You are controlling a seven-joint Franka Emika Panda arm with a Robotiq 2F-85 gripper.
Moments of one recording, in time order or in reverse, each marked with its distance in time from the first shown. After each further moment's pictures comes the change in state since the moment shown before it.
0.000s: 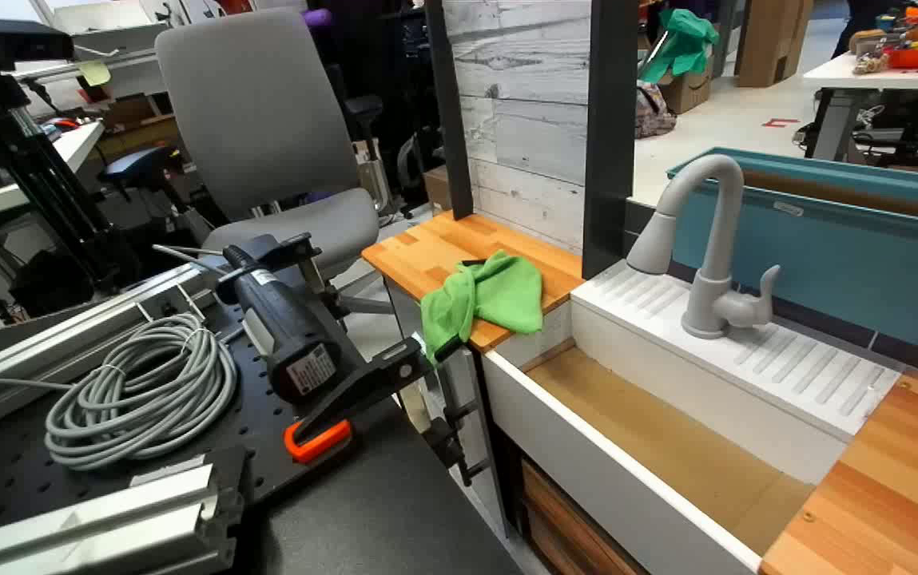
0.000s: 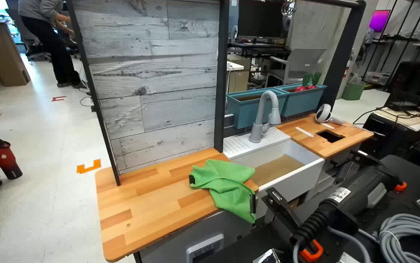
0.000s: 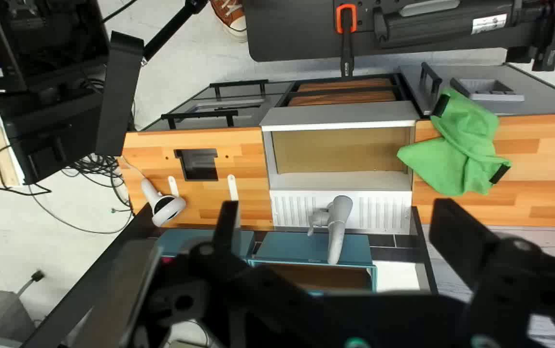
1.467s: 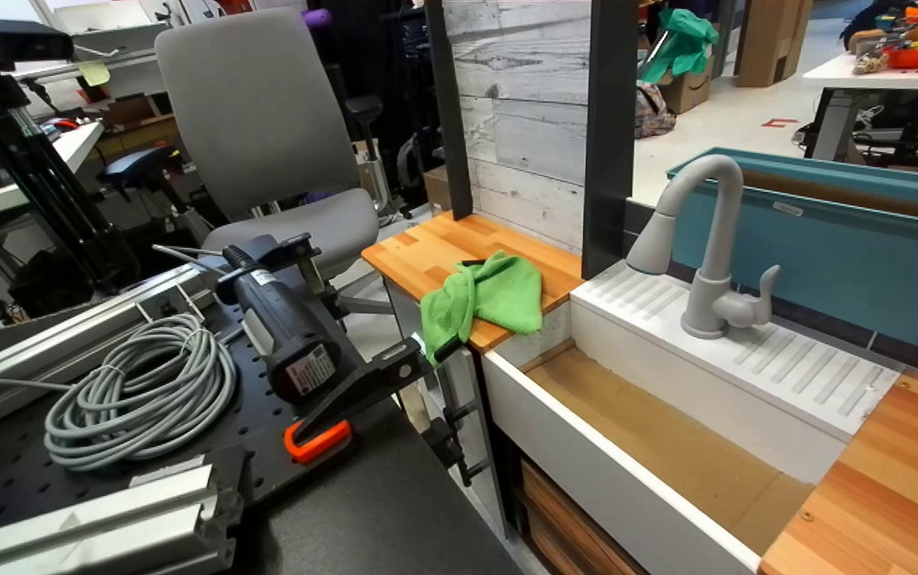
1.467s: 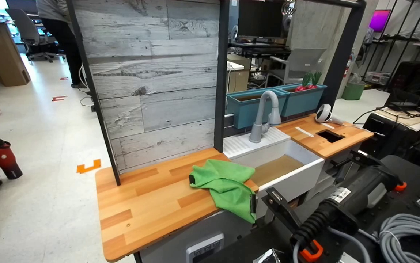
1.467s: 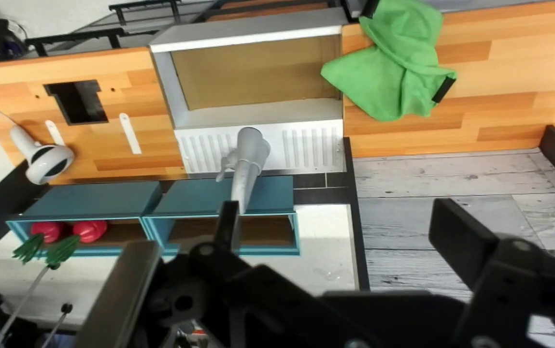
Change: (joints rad) arm 0.097 0.374 0.106 -0.101 0.072 0.588 0.268
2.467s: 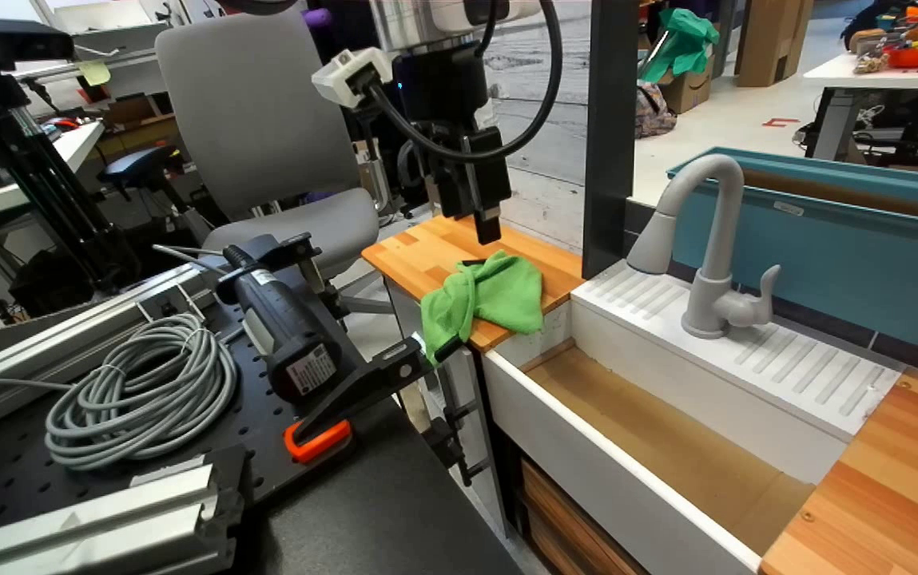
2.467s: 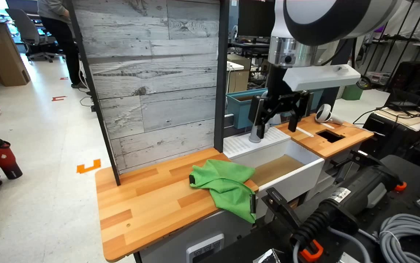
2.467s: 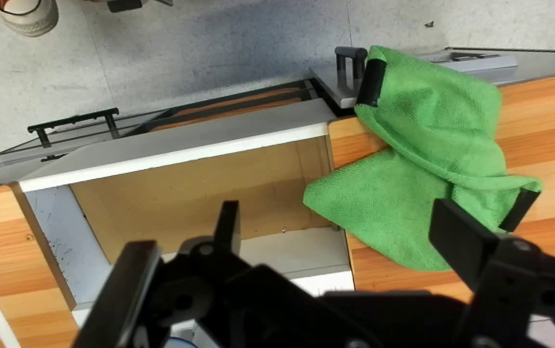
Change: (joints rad) arm 0.043 0.824 -0.065 0.190 -0.010 0.365 0.125
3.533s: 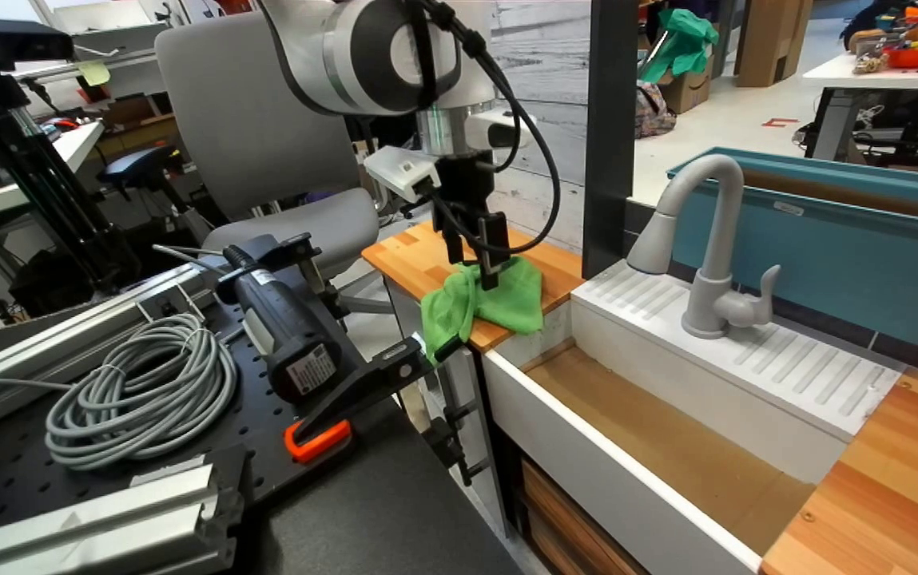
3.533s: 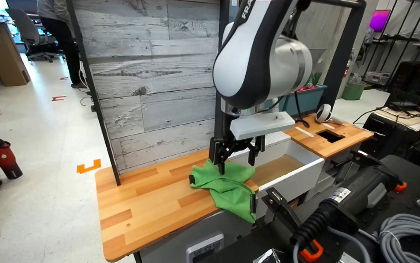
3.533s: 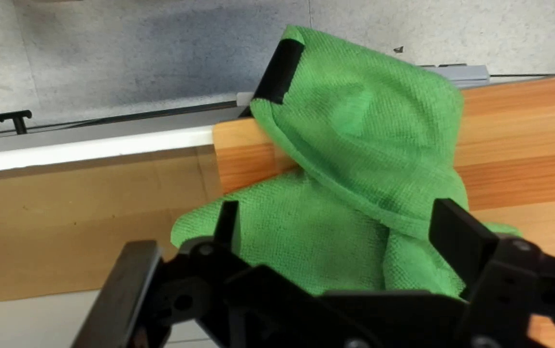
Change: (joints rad) arm 0.136 0.391 0.008 0.335 0.114 -0.026 -0.045
